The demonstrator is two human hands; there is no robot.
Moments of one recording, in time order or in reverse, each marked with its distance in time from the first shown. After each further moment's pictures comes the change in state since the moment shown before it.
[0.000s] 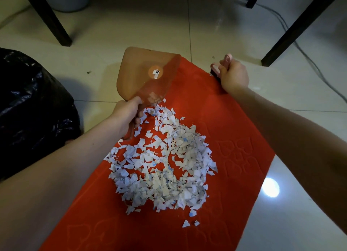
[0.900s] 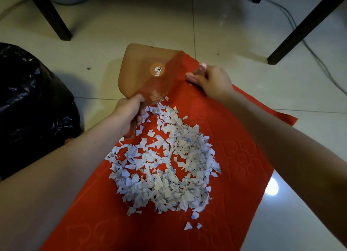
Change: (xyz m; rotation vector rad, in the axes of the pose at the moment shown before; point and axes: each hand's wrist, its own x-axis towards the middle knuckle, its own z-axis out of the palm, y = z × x) left_hand 0.007 0.000 0.000 -0.023 -0.014 -0.021; right_hand -0.030 -0.033 0.023 -0.031 -0.287 -0.290
